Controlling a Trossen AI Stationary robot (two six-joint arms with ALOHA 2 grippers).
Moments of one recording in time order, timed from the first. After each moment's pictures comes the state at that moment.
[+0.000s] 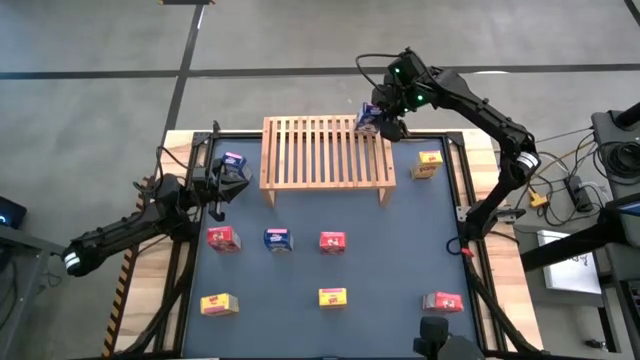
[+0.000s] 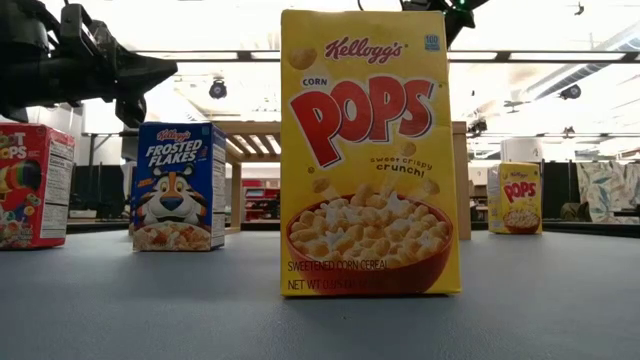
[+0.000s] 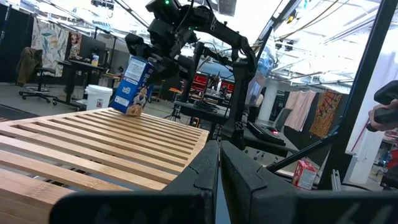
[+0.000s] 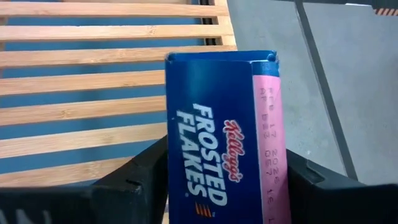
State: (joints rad) left arm 0.54 0.18 0.02 0.40 0.35 -0.32; right arm -0.79 1.64 1.73 -0.98 -0.29 -0.66
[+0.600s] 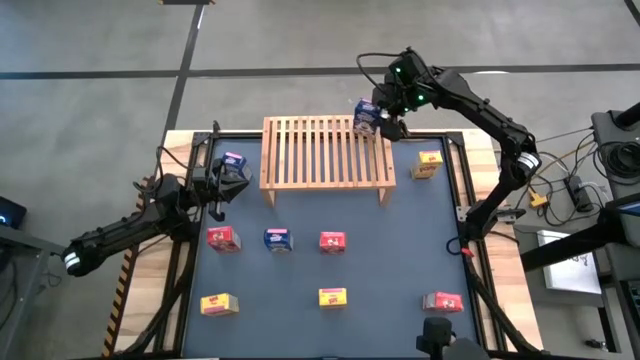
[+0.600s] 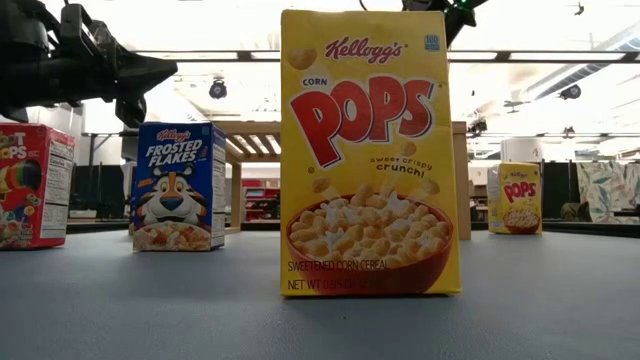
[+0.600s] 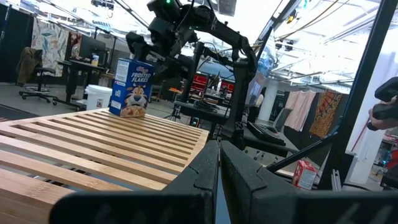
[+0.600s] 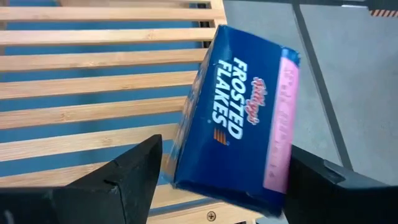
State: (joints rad) left arm 0.54 0.18 0.02 0.40 0.35 -0.32; right arm -0.79 1.63 1.73 -0.97 -0.29 -0.65
